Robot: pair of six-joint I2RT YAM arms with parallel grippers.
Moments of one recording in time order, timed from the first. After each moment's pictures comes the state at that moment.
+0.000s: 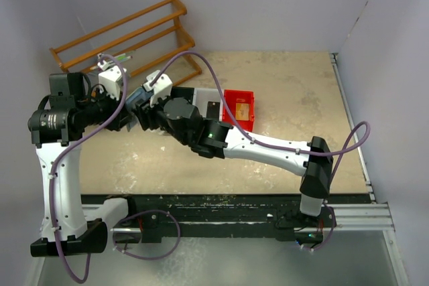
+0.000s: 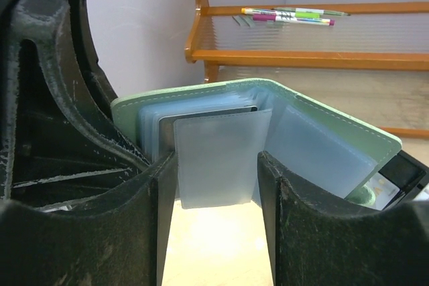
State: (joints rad) left arm 0.09 1.07 1.58 -1.33 0.53 0.32; right arm 1.23 1.81 1.71 0.04 0.42 0.16
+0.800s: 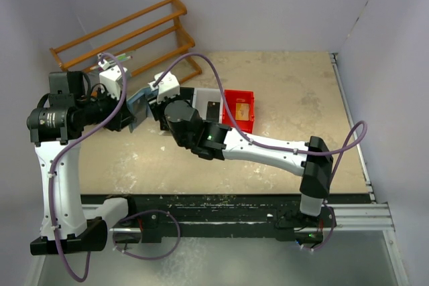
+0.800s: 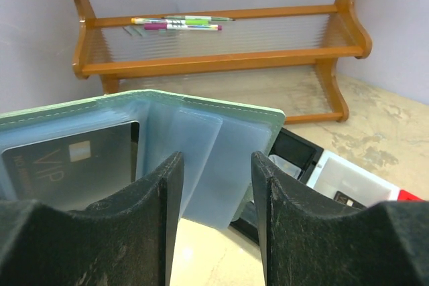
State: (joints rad) left arm 0.09 1.08 1.61 -1.36 0.58 0.32; right arm 1.23 1.81 1.66 0.09 0.74 0.03
